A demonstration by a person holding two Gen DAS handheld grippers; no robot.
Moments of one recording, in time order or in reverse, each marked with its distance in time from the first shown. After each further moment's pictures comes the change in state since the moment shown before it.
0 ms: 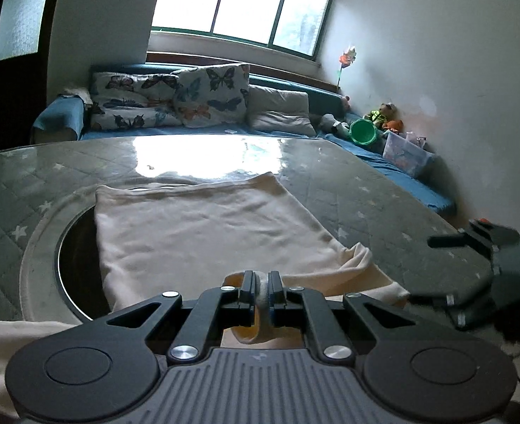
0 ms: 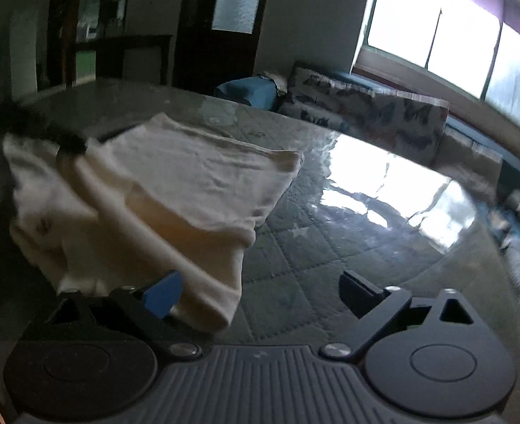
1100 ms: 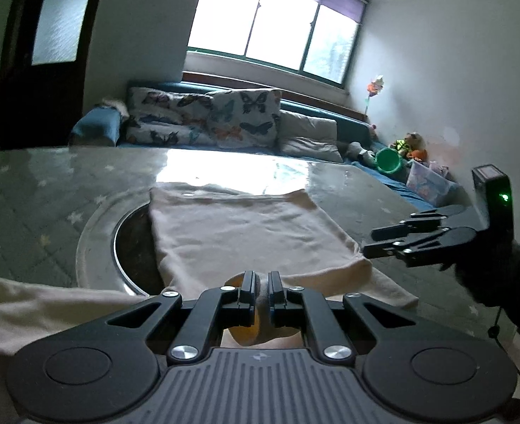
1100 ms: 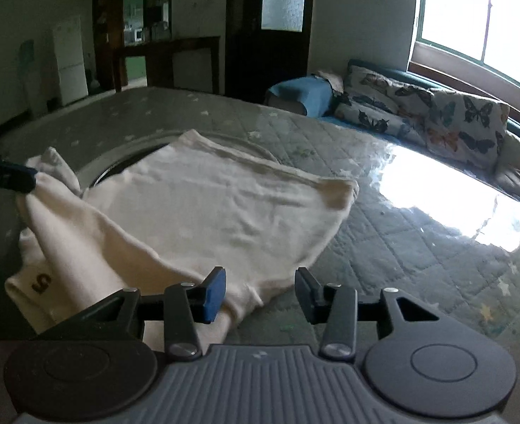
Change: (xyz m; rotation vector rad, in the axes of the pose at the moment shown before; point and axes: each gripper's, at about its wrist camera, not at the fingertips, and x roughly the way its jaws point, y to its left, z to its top) left arm -0.038 0.021 -0.020 -0.088 -0.089 0.076; right arm 0.044 -0.016 0.041 -0.052 0.008 0.200
